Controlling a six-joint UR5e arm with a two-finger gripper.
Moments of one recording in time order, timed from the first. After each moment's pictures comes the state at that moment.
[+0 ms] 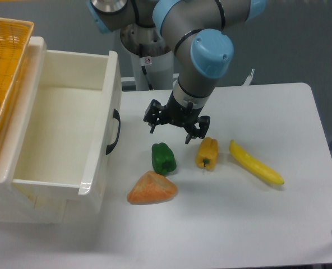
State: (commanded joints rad) arm 2.52 -1.76 -1.59 -1.42 1.32 0.69
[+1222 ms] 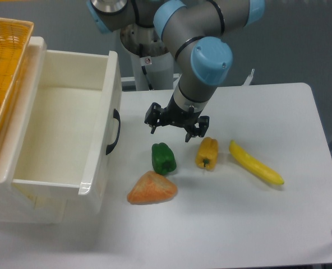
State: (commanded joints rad) arm 2.52 -1.79 -1.67 -1.39 1.32 0.52
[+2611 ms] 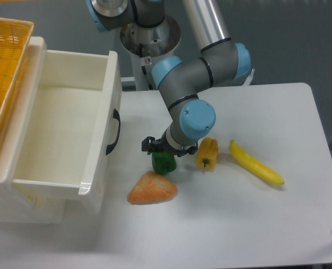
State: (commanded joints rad) arm 2.46 -1.97 -1.73 -1.27 1.39 0.43
